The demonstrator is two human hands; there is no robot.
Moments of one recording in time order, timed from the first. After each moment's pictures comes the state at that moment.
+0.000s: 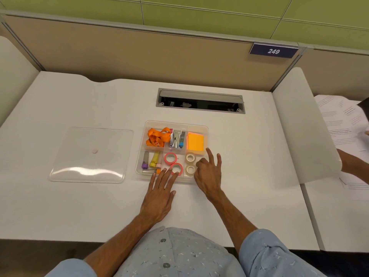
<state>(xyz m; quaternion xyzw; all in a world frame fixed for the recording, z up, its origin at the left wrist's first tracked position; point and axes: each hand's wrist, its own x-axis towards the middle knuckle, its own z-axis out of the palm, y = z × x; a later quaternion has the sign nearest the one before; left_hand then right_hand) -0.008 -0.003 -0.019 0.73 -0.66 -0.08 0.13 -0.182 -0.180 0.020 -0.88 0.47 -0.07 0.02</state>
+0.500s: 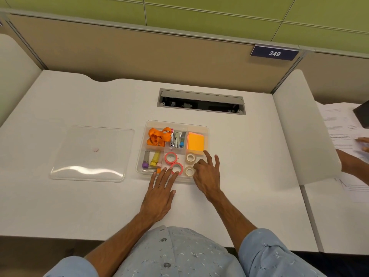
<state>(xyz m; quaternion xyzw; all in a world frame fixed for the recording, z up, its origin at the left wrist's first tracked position) -0.010 -0.005 -0.019 0.73 -0.66 -0.07 0.13 -0.182 -0.177 0.020 -0.89 0.44 -0.08 0.05</state>
